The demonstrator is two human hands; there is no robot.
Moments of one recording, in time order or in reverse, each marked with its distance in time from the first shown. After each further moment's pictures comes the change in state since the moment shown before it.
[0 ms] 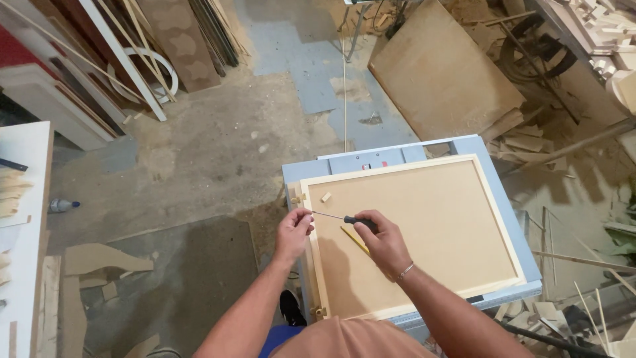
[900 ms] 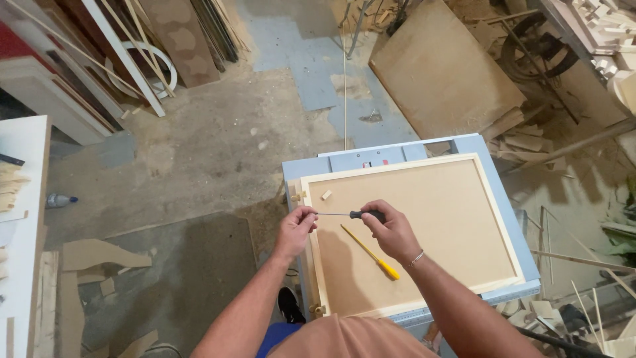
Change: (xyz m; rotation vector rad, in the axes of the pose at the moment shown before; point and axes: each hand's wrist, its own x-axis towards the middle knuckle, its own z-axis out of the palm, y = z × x) left_hand -0.003 0.008 0.000 0.005 -0.124 0.056; right_hand 0.028 0.013 -0.019 -0.007 -0.058 -0.085
